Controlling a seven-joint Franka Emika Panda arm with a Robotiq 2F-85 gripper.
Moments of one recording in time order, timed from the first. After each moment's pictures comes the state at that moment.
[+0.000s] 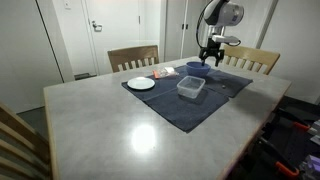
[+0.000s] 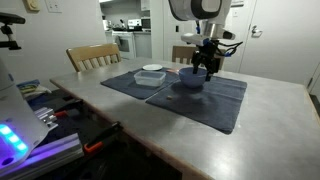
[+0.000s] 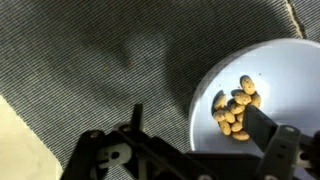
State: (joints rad) arm -0.27 0.62 -0.13 -1.79 0.17 2.32 -0.02
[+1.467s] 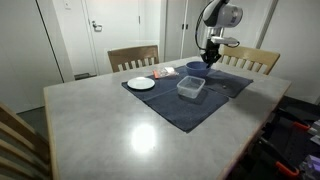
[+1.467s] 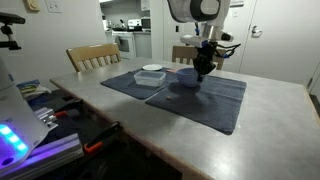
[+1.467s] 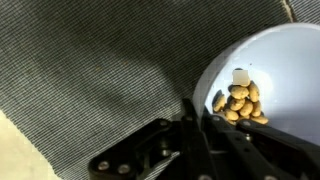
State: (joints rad) arm -0.26 0.63 -0.13 -1.79 0.17 2.32 -0.01
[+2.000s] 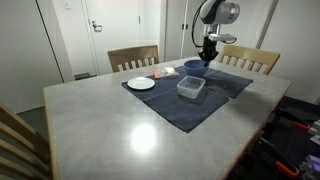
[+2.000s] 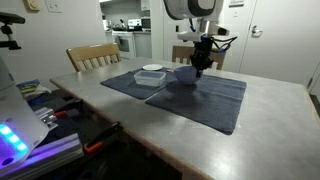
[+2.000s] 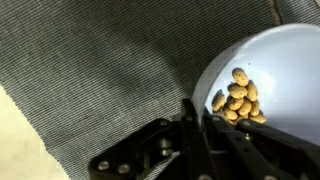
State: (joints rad) arm -0.22 0.61 -0.13 -1.78 0.10 2.31 -0.01
